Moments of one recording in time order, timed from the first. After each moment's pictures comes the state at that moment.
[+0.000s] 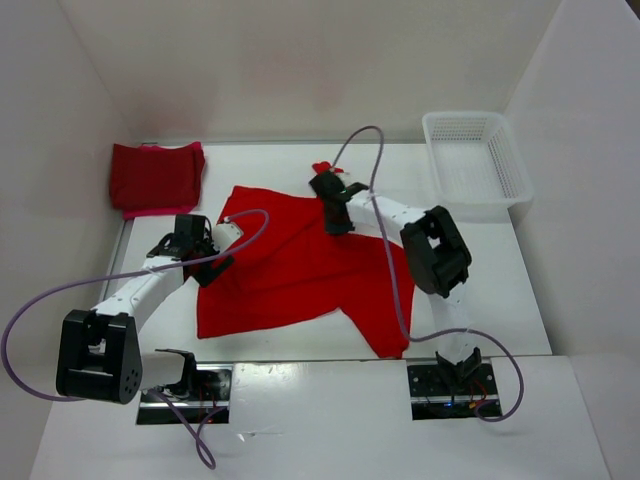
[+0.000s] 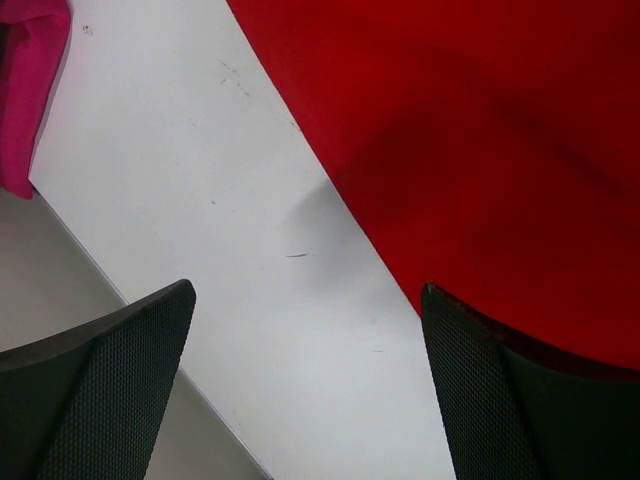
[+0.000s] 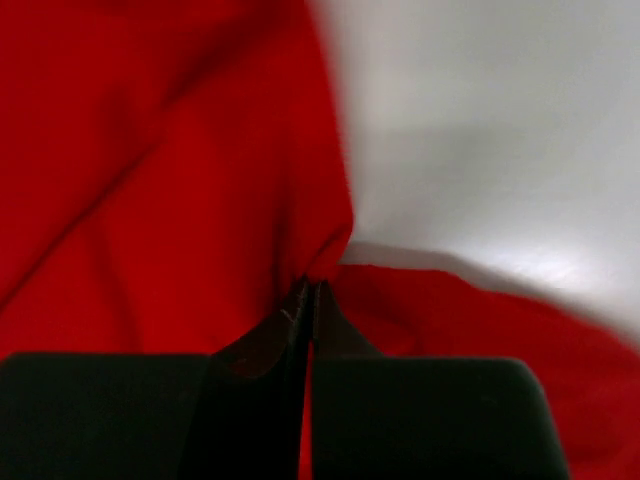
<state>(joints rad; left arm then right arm) -0.09 1.26 0.69 -0.38 -0.12 0.72 0.55 2.13 1.61 -0.61 0.28 0.55</state>
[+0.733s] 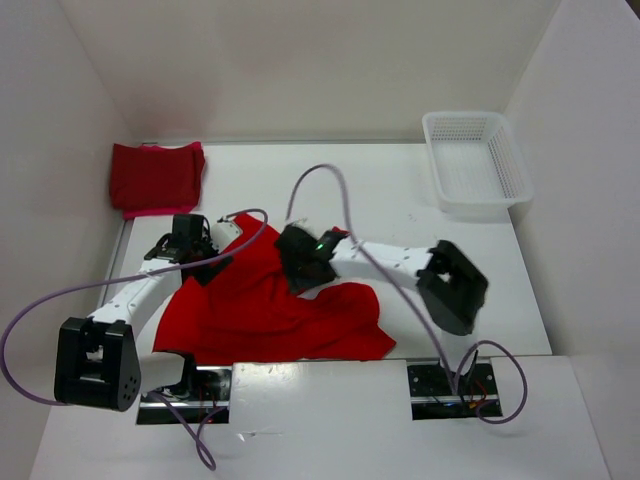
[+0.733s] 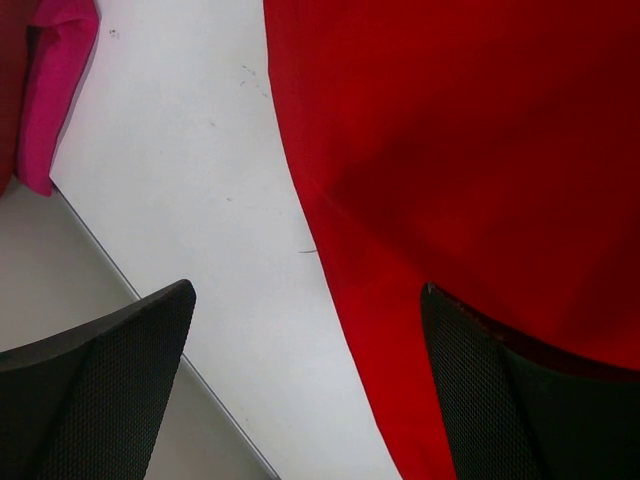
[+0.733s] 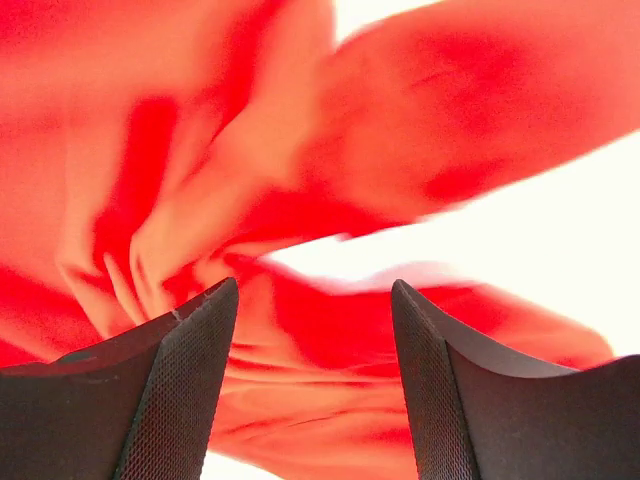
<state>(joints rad) -0.09 1.23 0.69 -0.38 -0.13 0.73 1.03 1.89 1.36 -0.63 0.21 0.60</state>
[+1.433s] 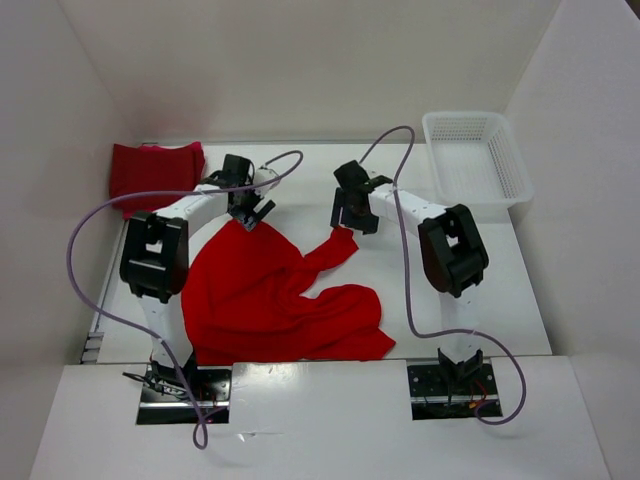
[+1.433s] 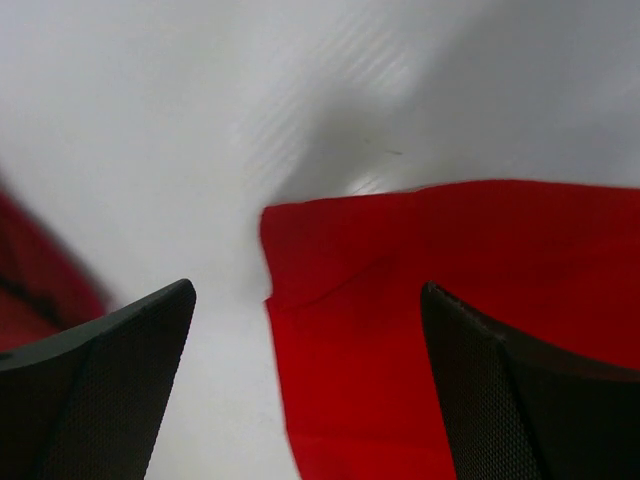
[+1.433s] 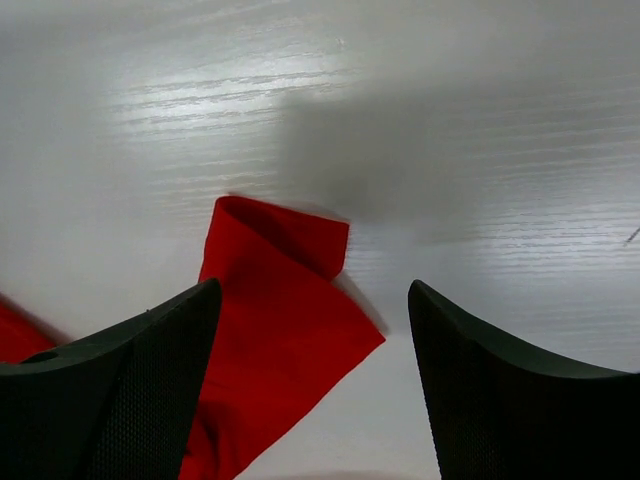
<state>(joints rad) -0.20 1.90 1.39 -0.42 -0.03 0.56 0.50 2.03 1.53 -0.62 0.20 0.64</state>
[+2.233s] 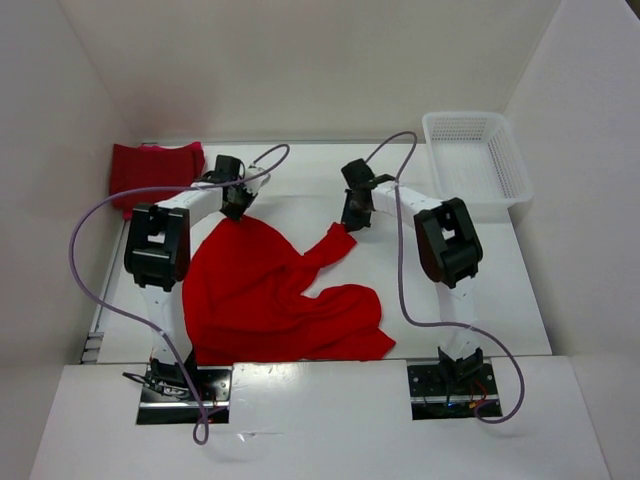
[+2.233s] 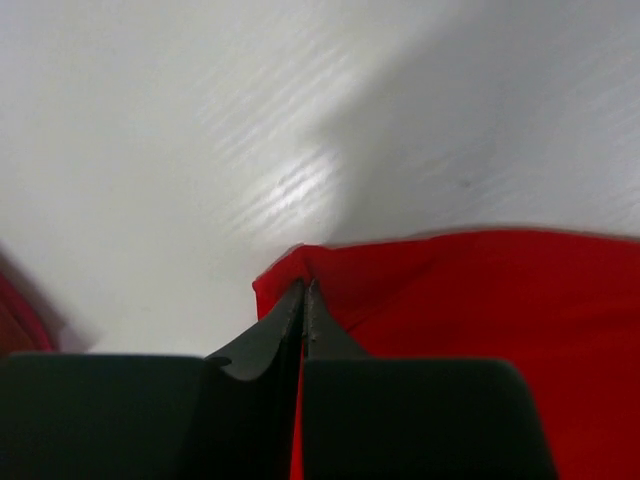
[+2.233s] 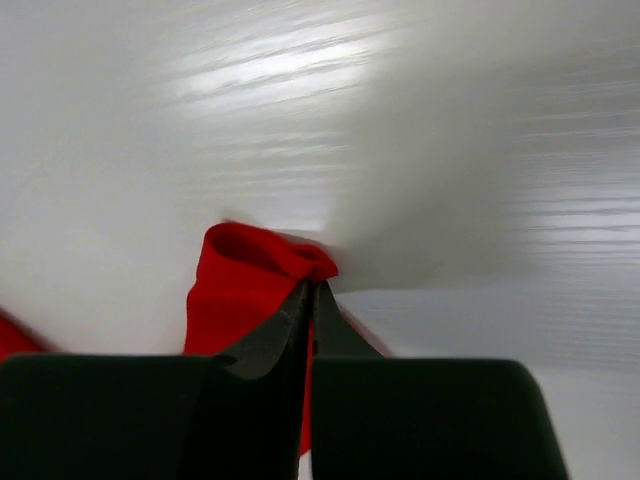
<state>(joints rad) -0.14 2.06 1.44 -0.39 0.05 0.47 0.45 2.13 1.58 -0.56 0.03 0.65</state>
